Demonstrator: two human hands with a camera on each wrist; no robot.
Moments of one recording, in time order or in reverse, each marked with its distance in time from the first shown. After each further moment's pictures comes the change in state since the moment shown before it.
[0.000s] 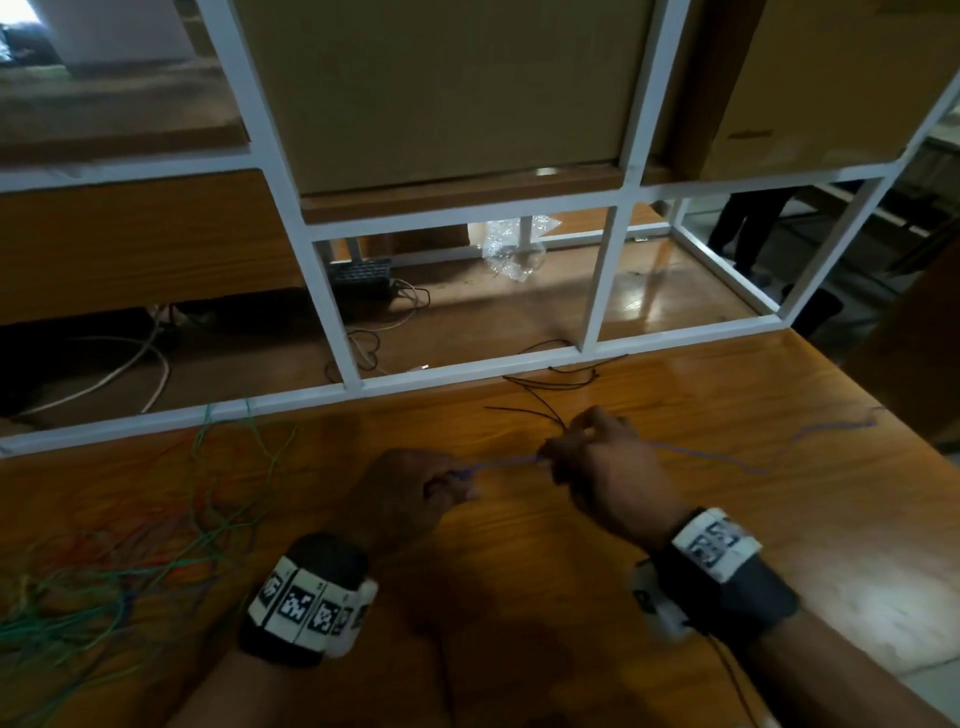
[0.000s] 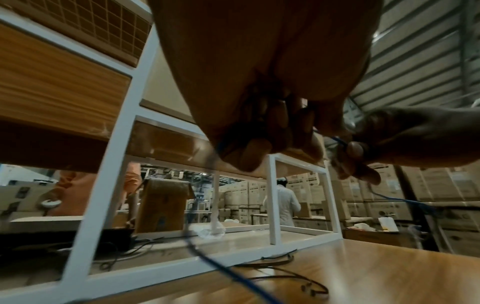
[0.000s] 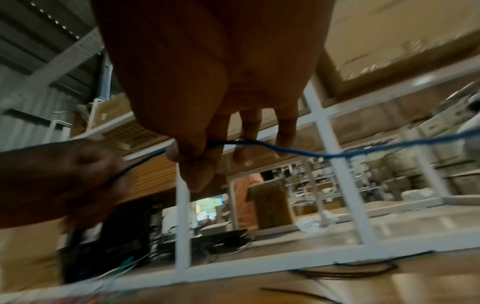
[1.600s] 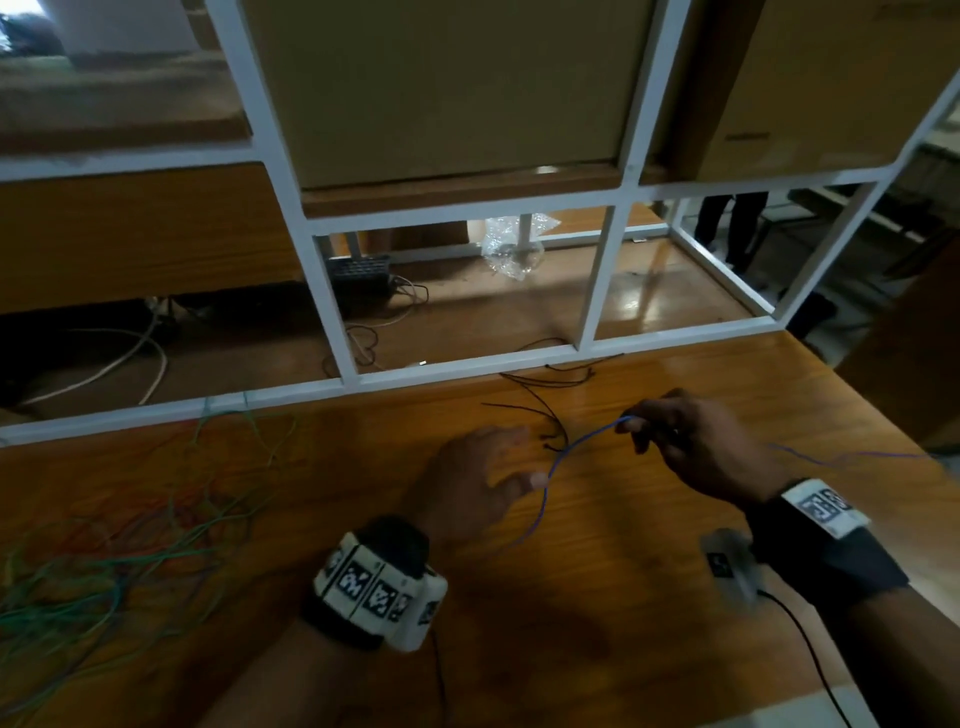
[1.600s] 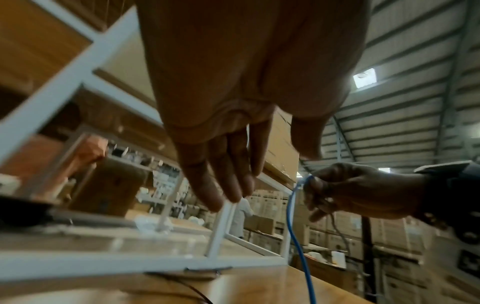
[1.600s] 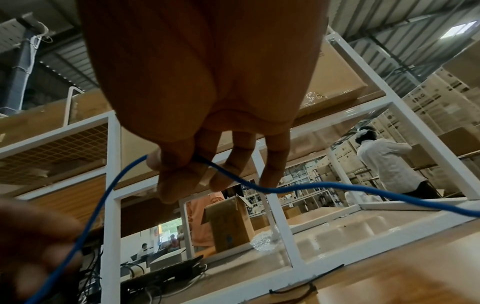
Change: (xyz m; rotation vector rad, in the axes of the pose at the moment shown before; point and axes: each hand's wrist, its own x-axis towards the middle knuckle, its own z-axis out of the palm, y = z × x) left_hand 0.025 0.039 0.038 -0.092 -0.045 -0.033; right_hand -0.014 0.082 -0.033 0.291 0.048 0.075
